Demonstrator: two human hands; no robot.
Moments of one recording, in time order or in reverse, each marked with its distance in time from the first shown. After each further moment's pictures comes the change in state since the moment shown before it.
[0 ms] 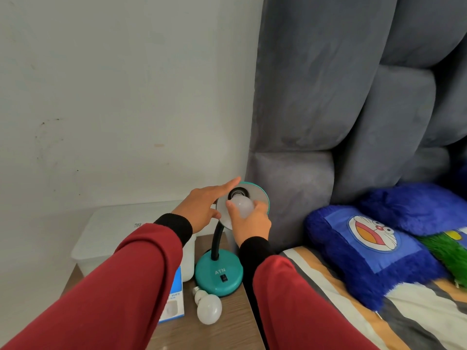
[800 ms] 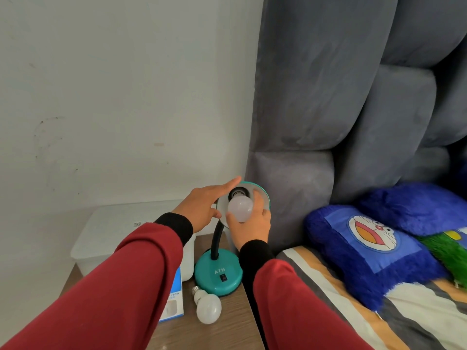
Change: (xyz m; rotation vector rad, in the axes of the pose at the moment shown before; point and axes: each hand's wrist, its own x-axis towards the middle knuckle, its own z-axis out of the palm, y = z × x) left_hand 0.001 0.000 0.000 -0.012 -0.008 -0.005; right_hand -0.003 0.004 -0.002 -0.128 -0.025 -0.095
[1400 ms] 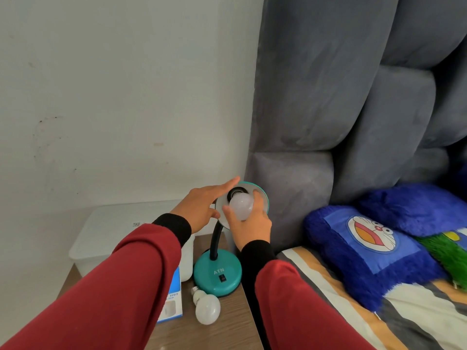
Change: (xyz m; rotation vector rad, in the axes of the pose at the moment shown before) left_hand 0.000 -0.001 0.000 0.011 0.003 -0.002; right_hand 0.003 0.003 -0.002 -0.020 -0.003 -0.055
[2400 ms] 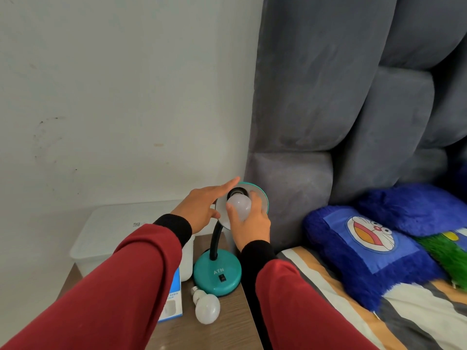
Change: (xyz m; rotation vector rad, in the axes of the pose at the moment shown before) left_hand 0.001 -0.001 0.003 -0.012 0.013 0.000; right_hand -0.001 -0.001 -0.002 -0.033 -0.014 -0.042
